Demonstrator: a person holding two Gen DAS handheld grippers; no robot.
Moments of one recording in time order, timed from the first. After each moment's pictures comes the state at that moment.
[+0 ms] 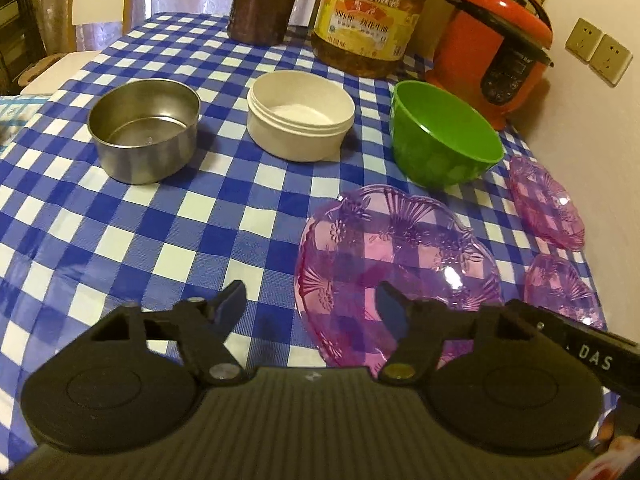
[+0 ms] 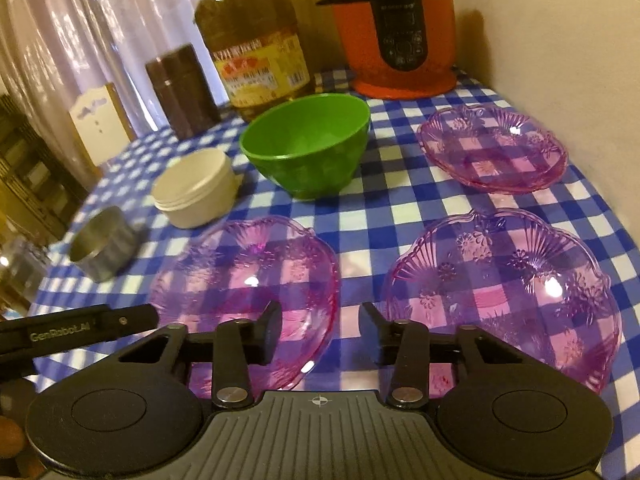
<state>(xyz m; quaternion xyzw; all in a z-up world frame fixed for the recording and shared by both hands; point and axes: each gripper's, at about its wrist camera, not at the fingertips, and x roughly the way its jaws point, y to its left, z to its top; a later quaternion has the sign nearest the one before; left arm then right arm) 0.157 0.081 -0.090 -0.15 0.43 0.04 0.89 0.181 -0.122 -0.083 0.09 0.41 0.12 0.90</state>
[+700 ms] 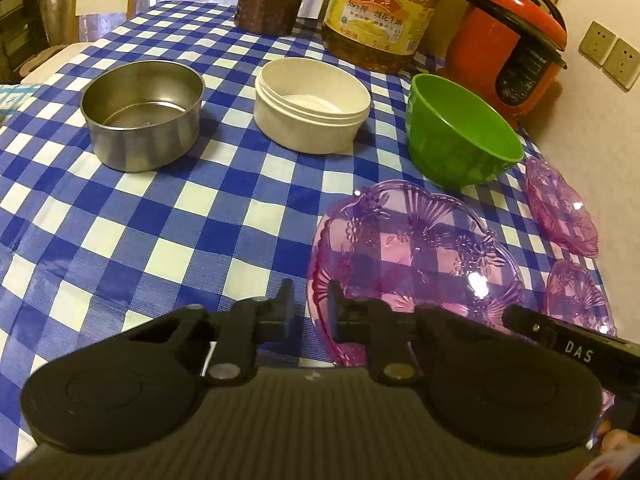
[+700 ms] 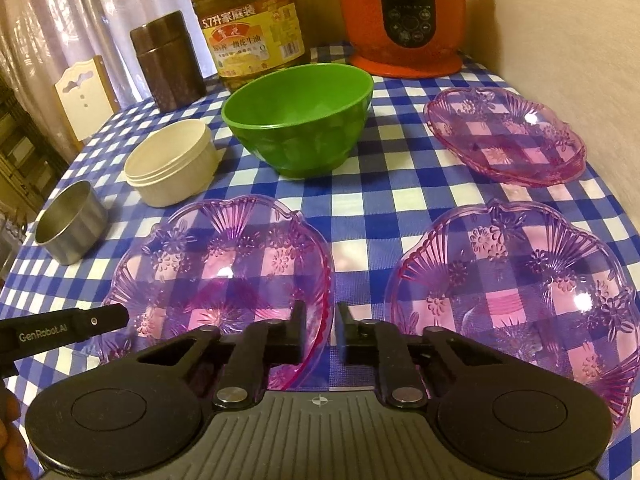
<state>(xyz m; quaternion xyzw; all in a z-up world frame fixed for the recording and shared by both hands) 0.167 0.086 -0.111 -0.16 0.43 0.04 0.89 0.205 -0.110 -0.111 0.06 0.44 0.11 0.89</state>
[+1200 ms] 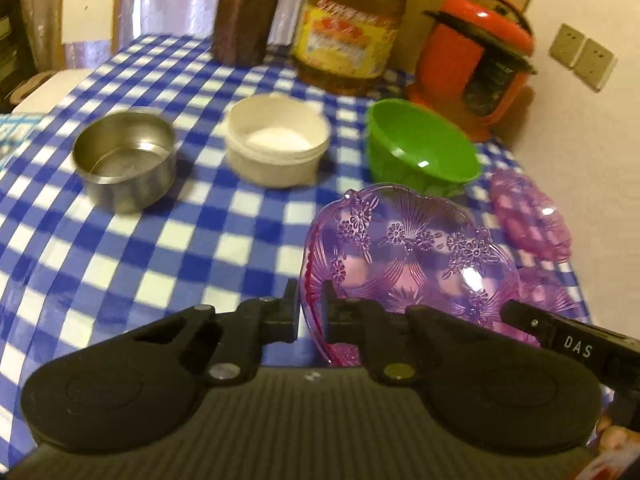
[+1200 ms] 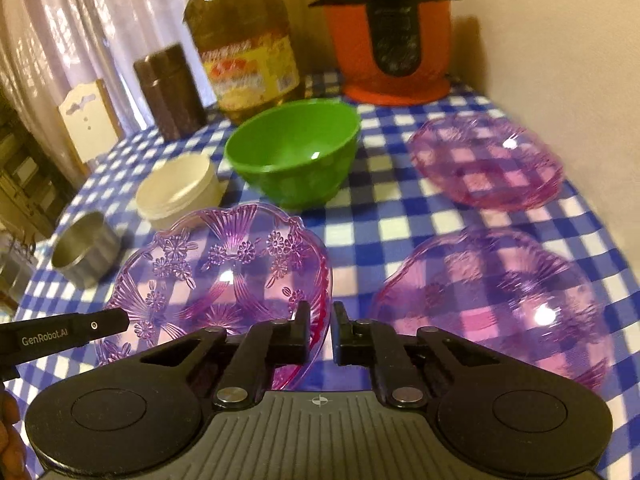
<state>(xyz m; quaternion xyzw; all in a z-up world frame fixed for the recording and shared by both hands) 0.165 0.061 -0.065 -0.14 0.41 0.02 0.90 0.193 -0.129 -0.074 0.08 0.41 0.11 0.90</state>
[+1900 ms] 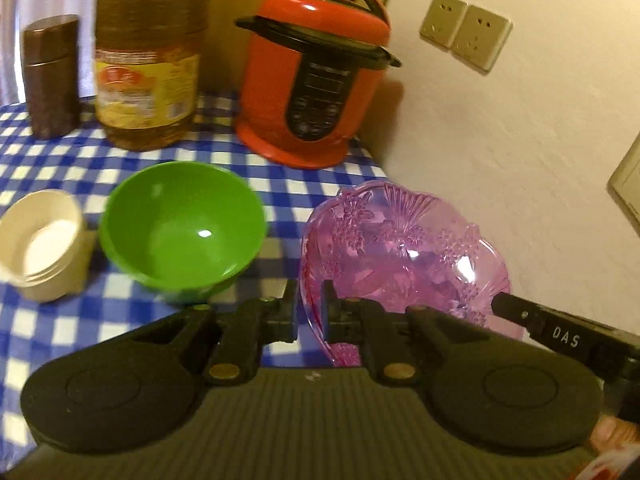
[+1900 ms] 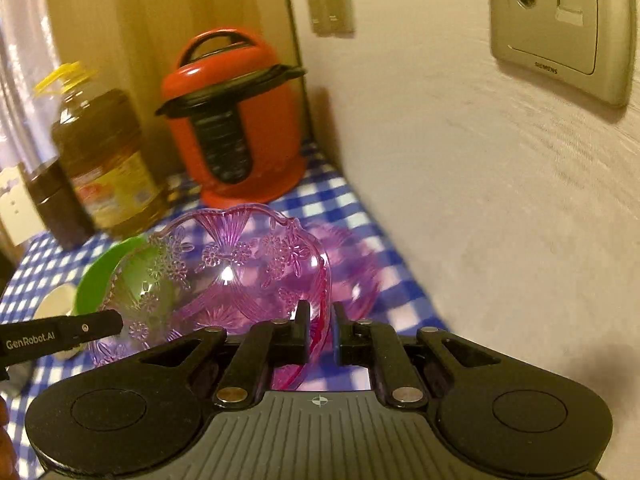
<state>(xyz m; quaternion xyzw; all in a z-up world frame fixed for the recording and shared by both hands) 0.292 -0.103 -0.033 -0.11 0.38 -0.11 0.91 0.267 -0.290 -0.032 0.11 0.35 -0.01 0.93</state>
